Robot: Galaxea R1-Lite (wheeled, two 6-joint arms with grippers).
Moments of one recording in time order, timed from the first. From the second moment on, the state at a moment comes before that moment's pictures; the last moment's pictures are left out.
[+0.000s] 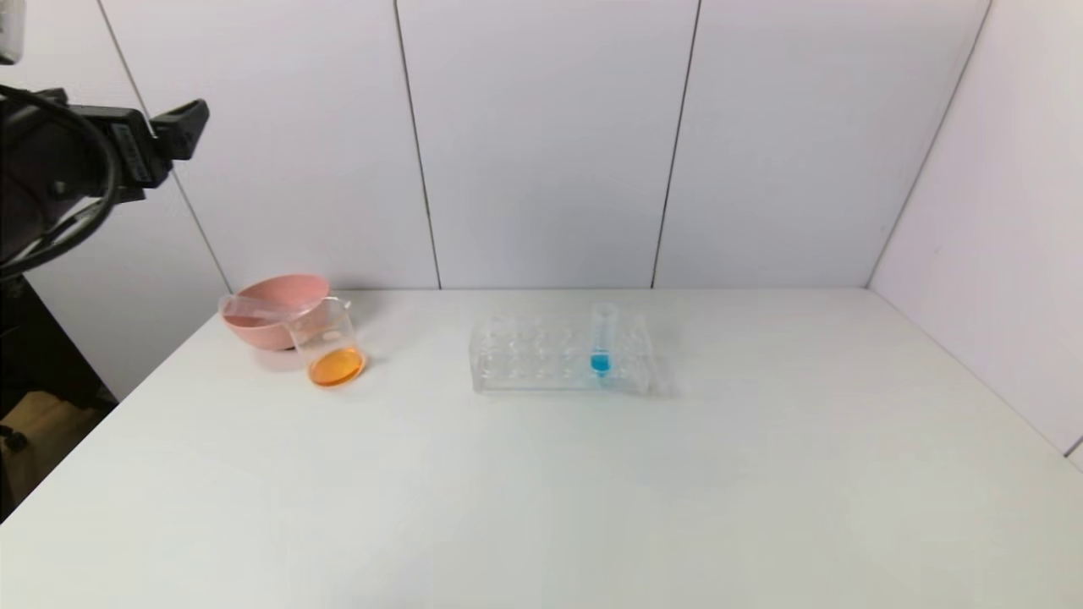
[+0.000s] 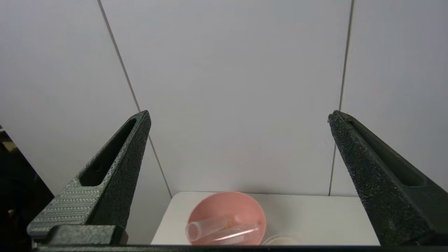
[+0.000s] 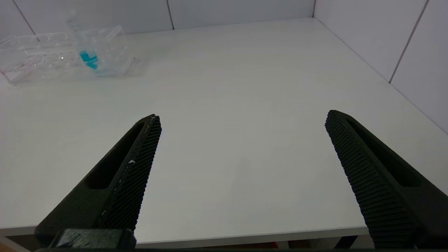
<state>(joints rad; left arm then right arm) -0.02 1.41 -0.94 -0.77 0.14 0.16 0.00 0.00 0.00 0.00 -0.04 0.09</state>
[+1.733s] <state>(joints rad) -0.01 0.01 -0.08 -0.11 -0.05 0.07 0.00 0.00 0.00 0.00 -0.04 0.09</state>
